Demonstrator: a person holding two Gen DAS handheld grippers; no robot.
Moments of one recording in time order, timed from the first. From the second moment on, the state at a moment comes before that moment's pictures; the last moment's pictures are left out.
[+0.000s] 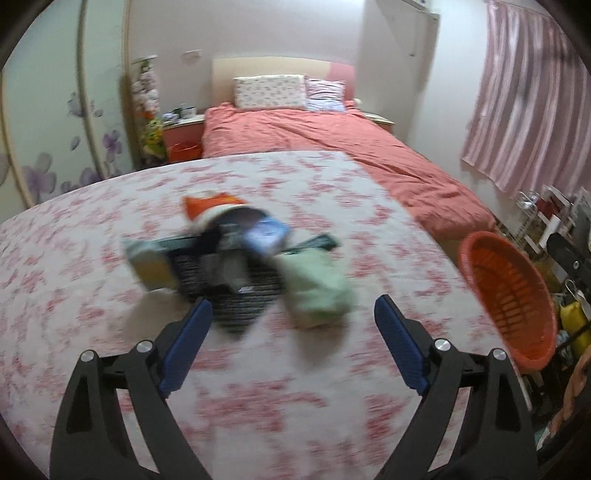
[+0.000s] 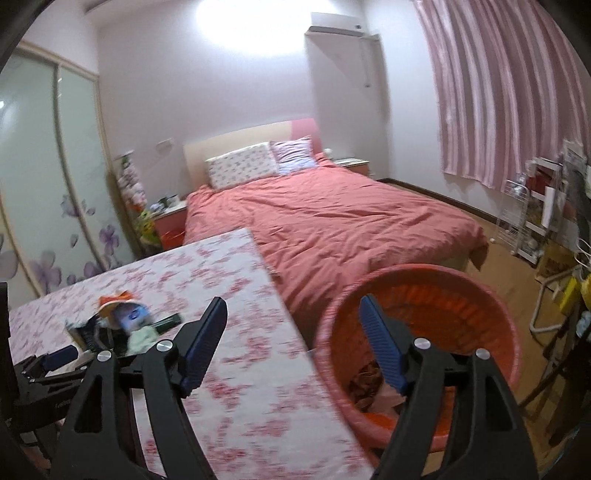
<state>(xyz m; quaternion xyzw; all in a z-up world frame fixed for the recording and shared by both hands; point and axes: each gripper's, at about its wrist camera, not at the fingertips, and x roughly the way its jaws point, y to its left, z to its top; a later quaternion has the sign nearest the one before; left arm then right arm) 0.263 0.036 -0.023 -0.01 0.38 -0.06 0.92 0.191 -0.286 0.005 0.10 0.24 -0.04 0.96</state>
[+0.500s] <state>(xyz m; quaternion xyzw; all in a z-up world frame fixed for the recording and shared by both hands) 0.255 0.144 -0.023 -0.06 0.36 0.02 0.93 0.237 -0.174 -0.024 0.06 0.32 0.09 0.94</state>
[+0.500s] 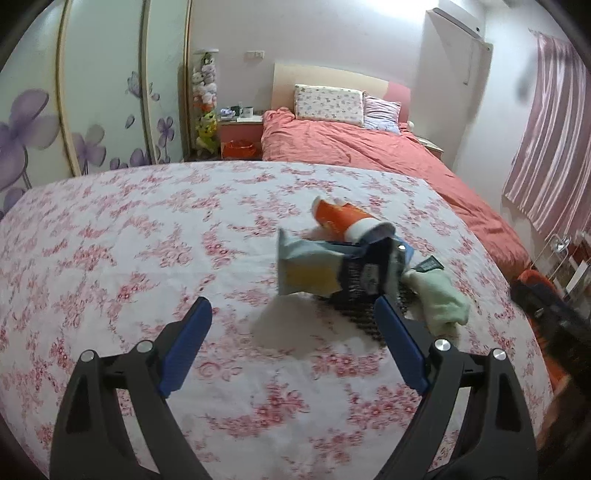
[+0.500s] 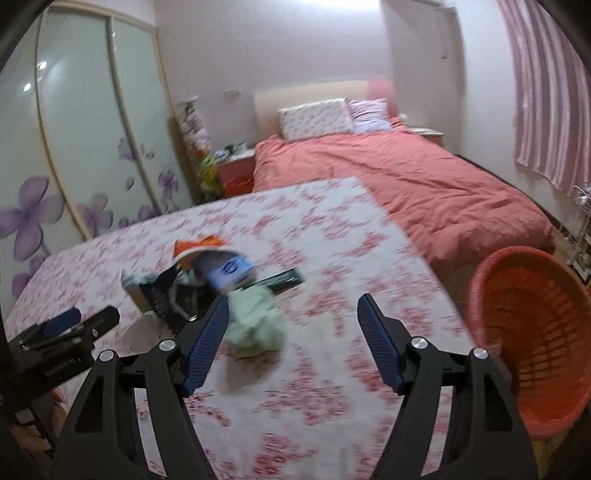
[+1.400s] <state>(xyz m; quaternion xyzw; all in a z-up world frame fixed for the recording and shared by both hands) 0.308 0.141 -0.048 -0.07 0.39 -0.02 0.92 0.252 -0.152 -0.054 0.03 0.38 0.08 0.92</state>
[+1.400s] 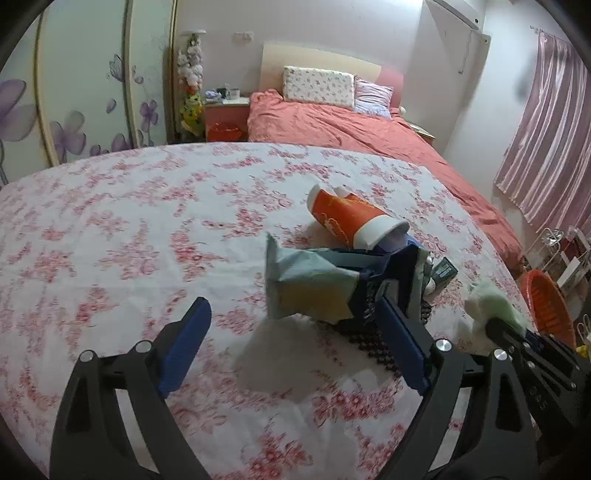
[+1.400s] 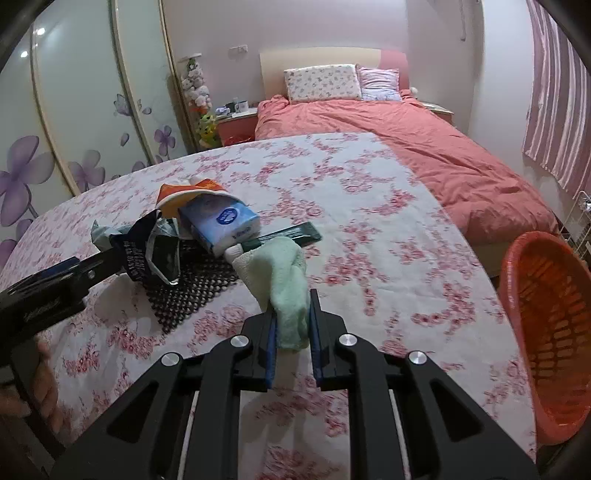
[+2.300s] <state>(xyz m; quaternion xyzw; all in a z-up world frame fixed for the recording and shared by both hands) 0.308 0.115 -0.040 -0.02 0.39 0.10 0.91 0.241 -0.192 -0.053 0.07 0.37 0.07 0.92</state>
